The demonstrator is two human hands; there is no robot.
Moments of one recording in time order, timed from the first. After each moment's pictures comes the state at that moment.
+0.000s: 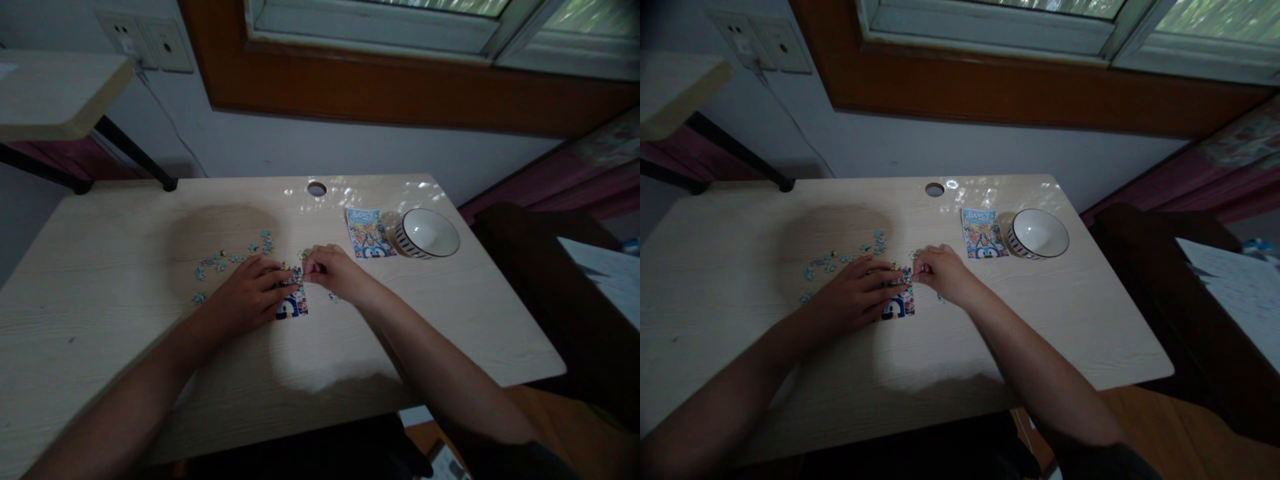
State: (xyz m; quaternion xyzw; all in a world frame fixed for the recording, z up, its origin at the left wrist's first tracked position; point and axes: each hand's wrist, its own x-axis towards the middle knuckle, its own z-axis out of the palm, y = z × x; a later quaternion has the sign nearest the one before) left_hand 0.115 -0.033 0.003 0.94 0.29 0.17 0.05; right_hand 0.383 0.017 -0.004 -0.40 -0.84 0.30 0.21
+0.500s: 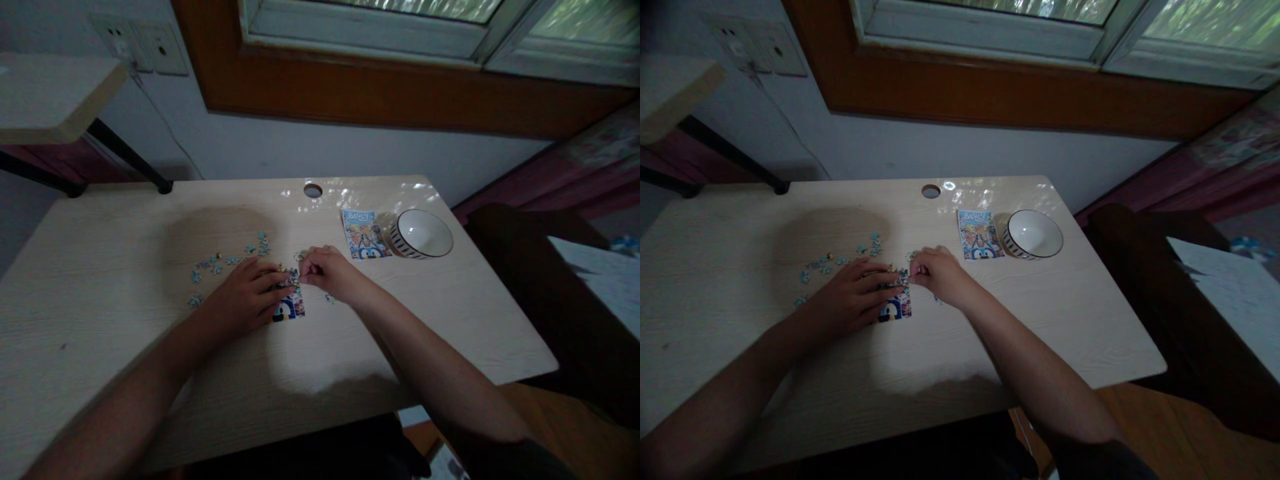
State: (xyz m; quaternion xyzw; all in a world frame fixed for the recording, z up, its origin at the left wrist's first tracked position) left_hand 0.116 -0.033 0.005 0.94 0.29 0.17 0.05; right_hand 0.383 0.018 -0.005 -0.40 -0.84 0.30 0.22
